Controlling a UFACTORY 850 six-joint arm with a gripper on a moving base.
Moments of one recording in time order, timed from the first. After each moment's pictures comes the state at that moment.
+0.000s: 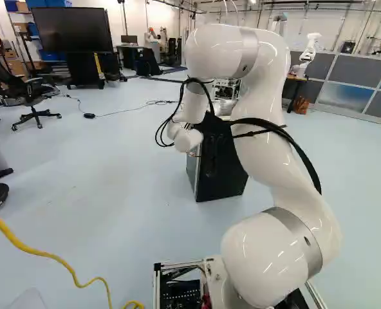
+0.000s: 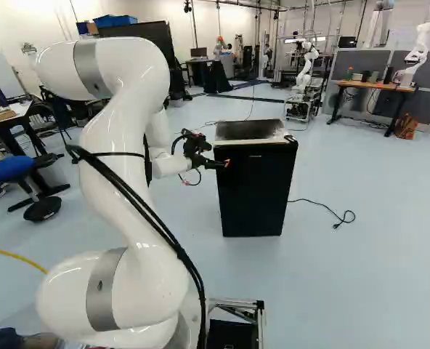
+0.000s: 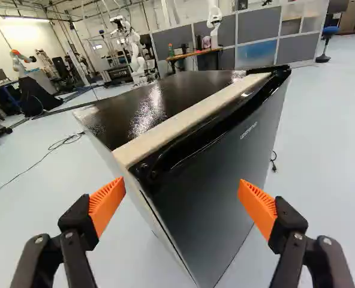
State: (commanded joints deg) arm 13.1 -38.5 -52.4 52.7 66.5 0.0
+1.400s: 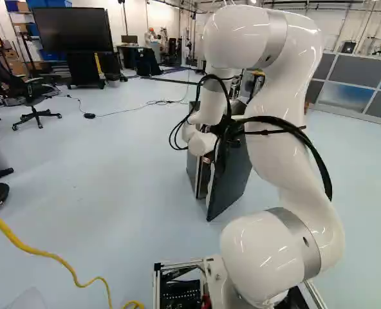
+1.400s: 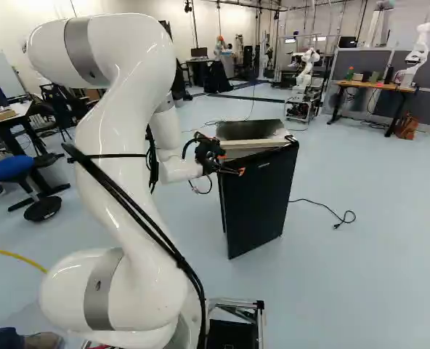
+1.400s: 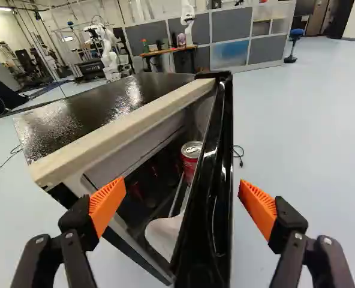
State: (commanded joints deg) arm 6.8 -30.9 -40.7 52.9 66.5 0.0
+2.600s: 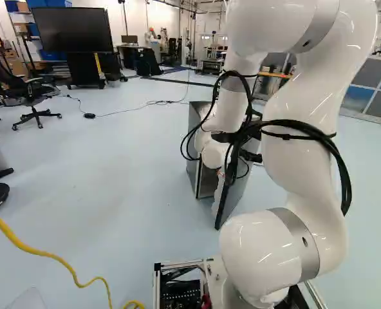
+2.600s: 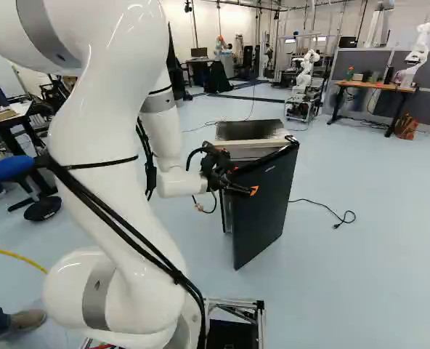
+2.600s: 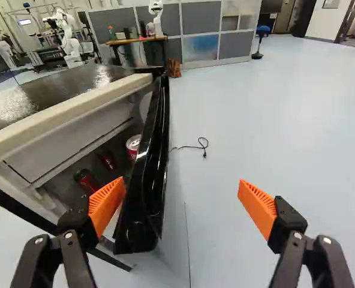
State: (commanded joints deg) arm 2.4 -20.0 -24.9 55.6 66.5 0.0
